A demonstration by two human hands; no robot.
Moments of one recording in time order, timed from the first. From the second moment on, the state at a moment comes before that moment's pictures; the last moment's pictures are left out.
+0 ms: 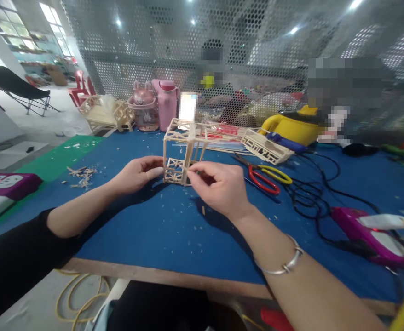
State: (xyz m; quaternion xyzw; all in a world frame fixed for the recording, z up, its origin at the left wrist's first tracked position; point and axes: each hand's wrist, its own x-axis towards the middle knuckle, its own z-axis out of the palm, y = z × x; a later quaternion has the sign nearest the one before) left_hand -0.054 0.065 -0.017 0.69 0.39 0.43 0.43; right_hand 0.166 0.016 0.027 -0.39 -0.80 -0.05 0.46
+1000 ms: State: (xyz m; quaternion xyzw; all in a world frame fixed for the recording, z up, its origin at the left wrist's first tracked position) left_hand -0.057 0.055 -0.010 0.70 0.50 0.46 0.22; right_hand 0.218 0.046 0.038 -0.53 -0.82 0.21 0.05
